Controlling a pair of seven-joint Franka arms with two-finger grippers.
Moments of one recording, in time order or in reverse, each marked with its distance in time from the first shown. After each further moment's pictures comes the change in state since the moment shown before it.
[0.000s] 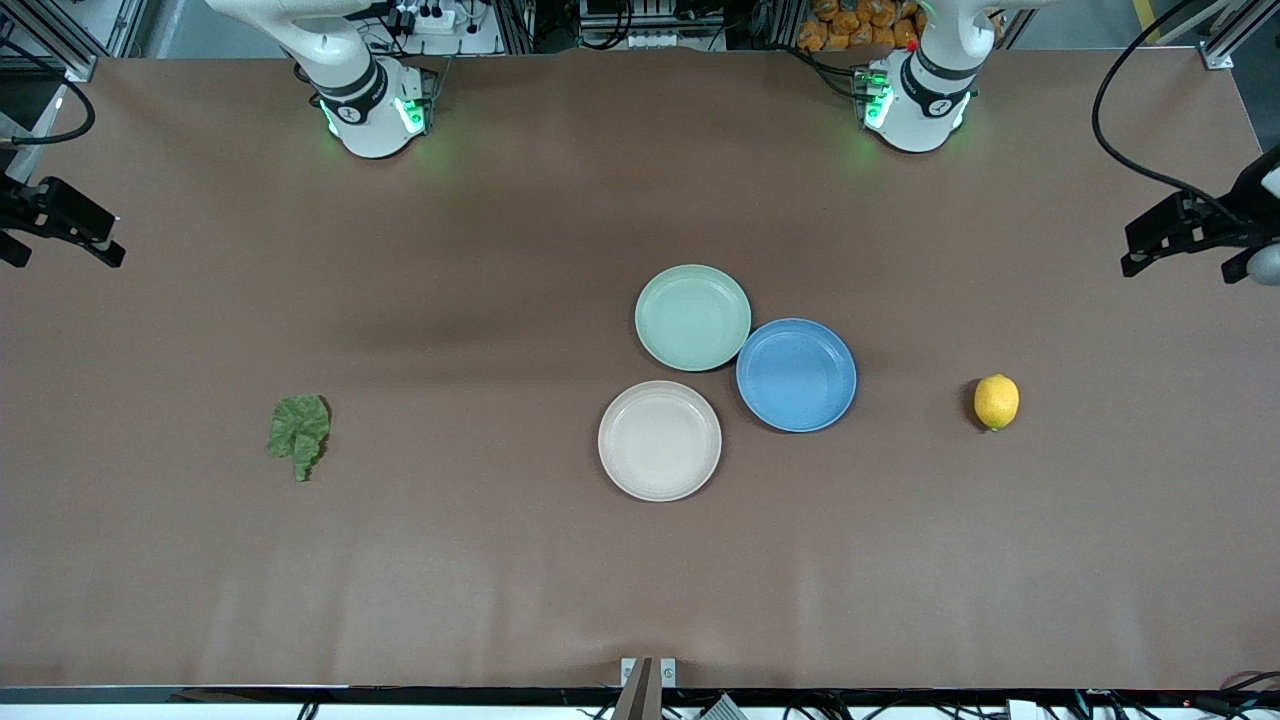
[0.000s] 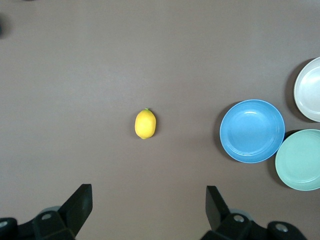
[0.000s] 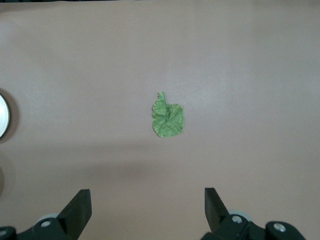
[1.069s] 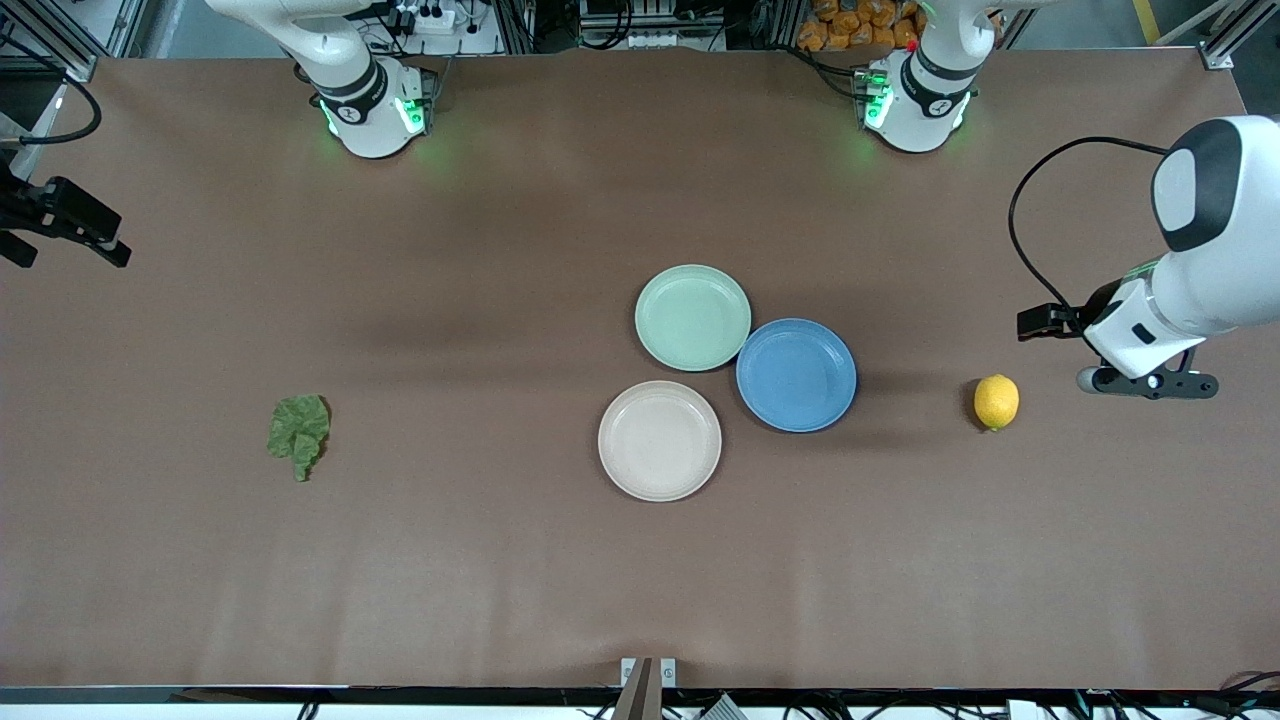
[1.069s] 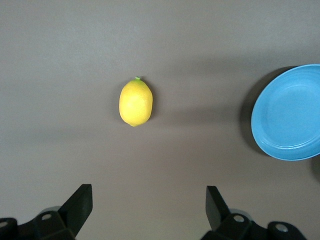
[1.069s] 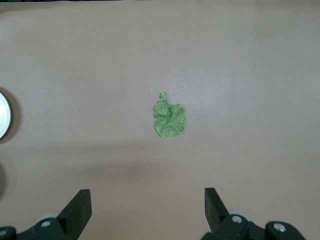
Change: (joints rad) left arm 0.015 0.102 0.006 -0.354 0.002 0.258 0.000; right arm 0.012 0.000 -0.003 0.000 -0.001 0.001 0.007
